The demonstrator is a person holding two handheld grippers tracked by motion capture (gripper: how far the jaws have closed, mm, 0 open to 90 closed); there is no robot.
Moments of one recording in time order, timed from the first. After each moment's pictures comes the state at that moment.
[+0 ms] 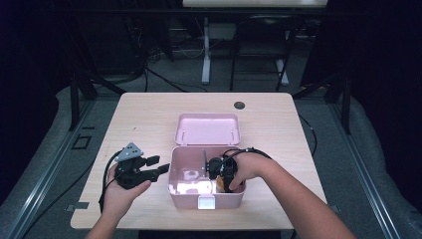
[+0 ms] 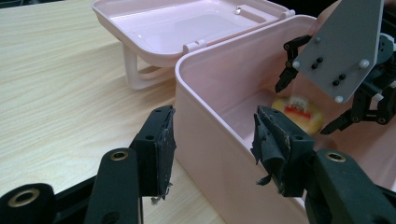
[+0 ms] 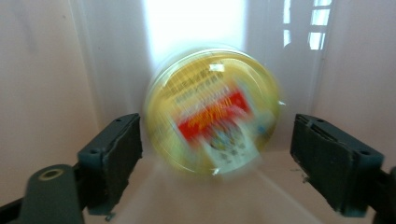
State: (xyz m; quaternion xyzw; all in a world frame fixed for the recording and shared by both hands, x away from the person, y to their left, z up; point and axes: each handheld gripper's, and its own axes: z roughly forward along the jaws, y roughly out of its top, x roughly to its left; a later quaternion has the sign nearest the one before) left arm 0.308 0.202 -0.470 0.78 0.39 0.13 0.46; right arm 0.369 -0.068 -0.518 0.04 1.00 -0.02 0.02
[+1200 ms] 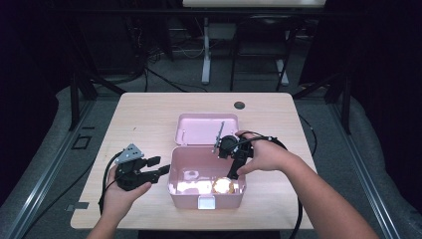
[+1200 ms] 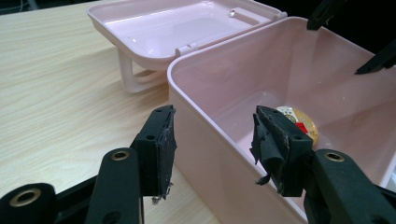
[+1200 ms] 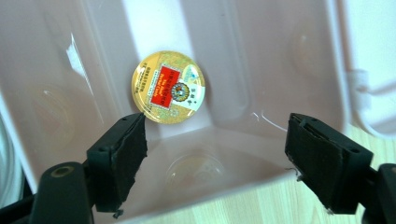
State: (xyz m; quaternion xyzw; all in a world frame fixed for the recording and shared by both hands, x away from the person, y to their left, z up) left arm 0.302 0.200 -0.467 0.78 0.38 0.14 0.47; right arm 0.368 -0.102 -0.431 0.14 0.98 0.08 0.06
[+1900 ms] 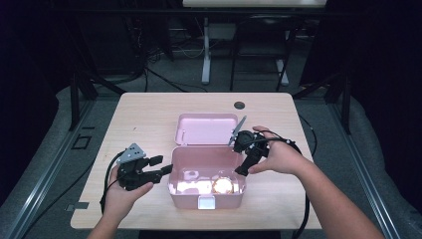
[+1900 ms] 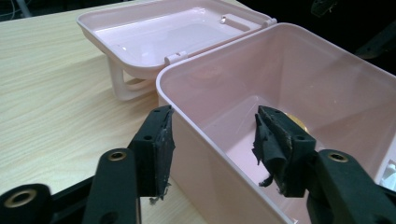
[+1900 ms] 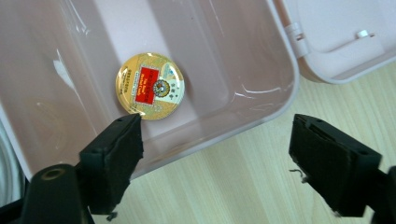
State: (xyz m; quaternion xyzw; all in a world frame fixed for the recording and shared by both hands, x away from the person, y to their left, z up) left arm 0.303 0.195 -0.467 0.78 0.38 0.13 0.48; right arm 0.365 -0.140 -0.421 0.20 0.97 0.14 0.08
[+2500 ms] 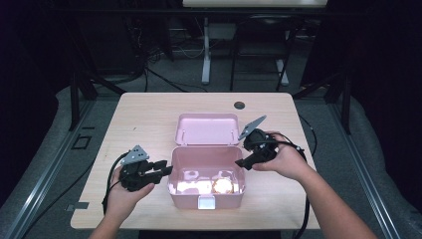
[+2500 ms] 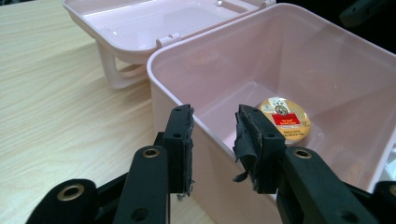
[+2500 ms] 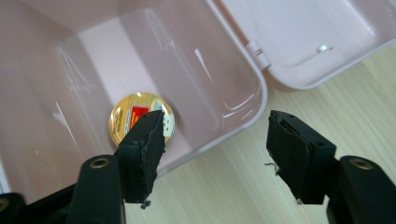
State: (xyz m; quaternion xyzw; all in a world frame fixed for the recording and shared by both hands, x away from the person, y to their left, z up) left arm 0.303 0.191 -0.472 0.80 0.37 0.12 0.46; right arm 0.363 -0.165 -0.427 0.26 0.93 0.25 0.10
